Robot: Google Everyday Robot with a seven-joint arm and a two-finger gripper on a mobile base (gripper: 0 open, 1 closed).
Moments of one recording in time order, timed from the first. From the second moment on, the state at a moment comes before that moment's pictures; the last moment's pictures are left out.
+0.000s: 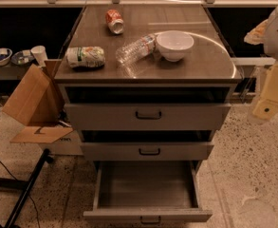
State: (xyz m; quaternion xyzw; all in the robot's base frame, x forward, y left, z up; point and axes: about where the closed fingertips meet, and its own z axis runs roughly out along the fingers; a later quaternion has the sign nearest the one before) arm 0.438 -0.217 0.976 -0.60 0.78 -0.03 0.16
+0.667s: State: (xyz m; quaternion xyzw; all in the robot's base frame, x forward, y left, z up) arm 0.451 -0.196 0.989 -0.61 0.77 -0.04 0.16
